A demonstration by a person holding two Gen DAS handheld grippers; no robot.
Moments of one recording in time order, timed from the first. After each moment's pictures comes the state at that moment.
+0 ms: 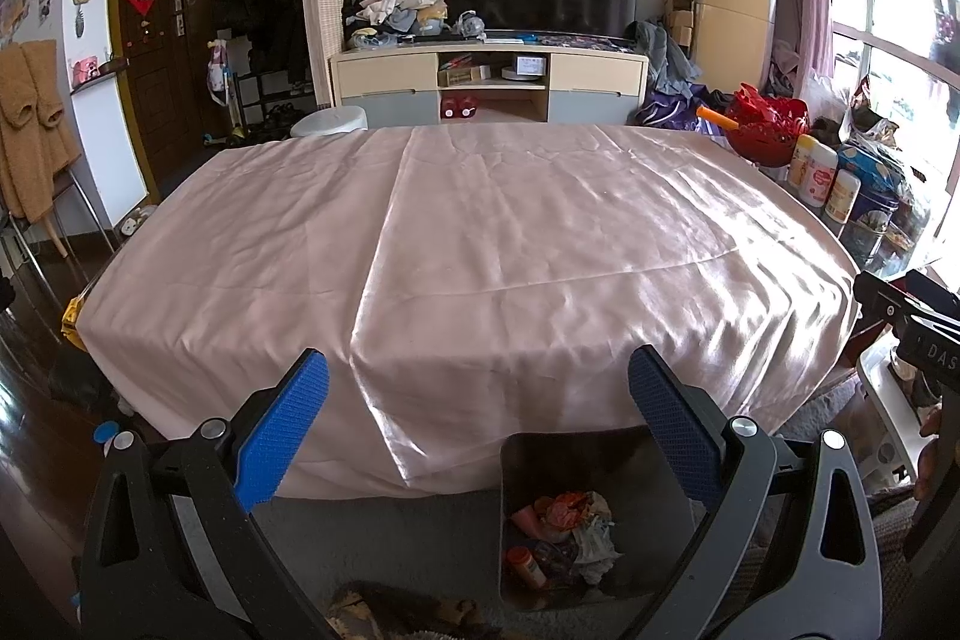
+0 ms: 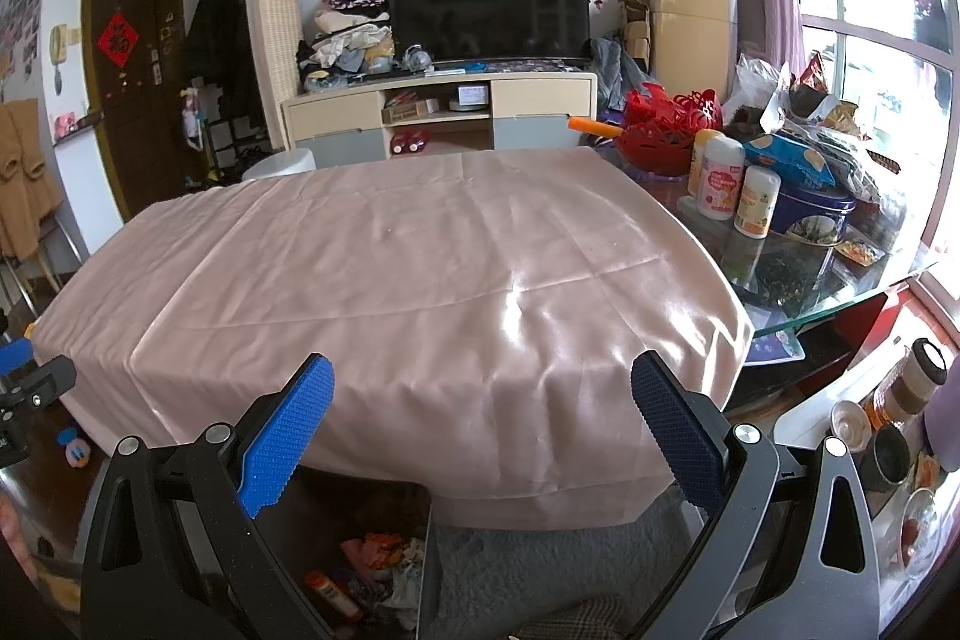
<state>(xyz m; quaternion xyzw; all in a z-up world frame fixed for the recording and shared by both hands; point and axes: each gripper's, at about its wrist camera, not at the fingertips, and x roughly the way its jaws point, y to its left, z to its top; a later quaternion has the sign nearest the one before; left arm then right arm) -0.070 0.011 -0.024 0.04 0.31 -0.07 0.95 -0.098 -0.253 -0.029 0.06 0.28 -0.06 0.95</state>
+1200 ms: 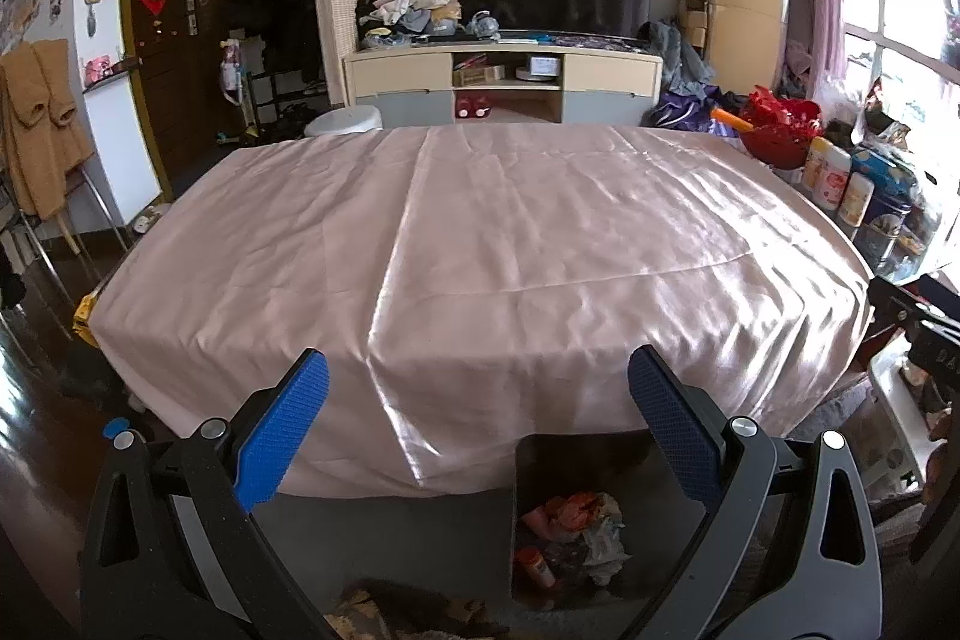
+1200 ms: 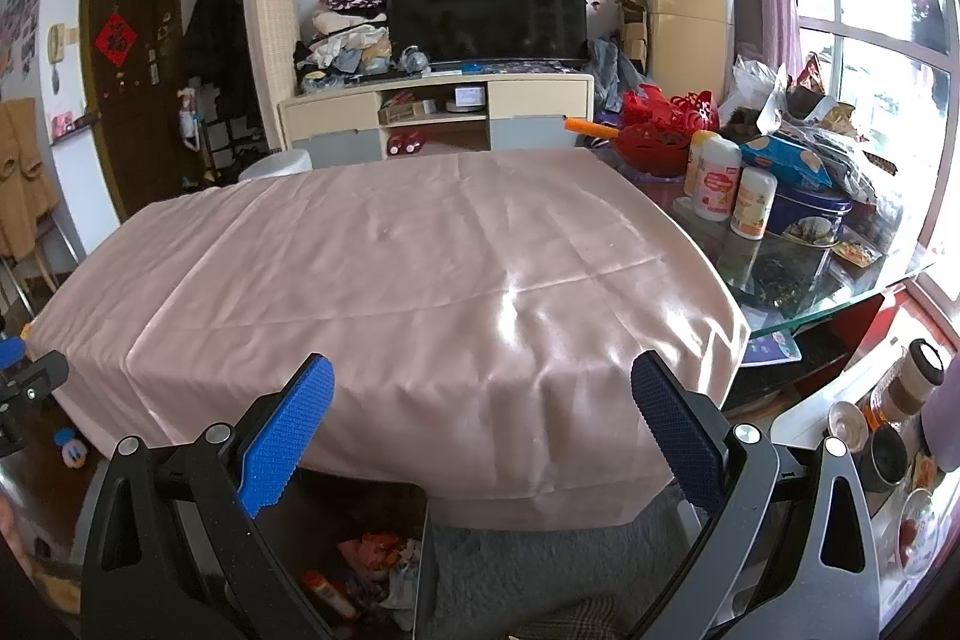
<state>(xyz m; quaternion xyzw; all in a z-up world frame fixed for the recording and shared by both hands) -0.072 0.009 -0.024 0.03 0.31 -0.06 0.95 -0.097 -0.255 -0.027 0.07 0.28 -0.07 0.95</state>
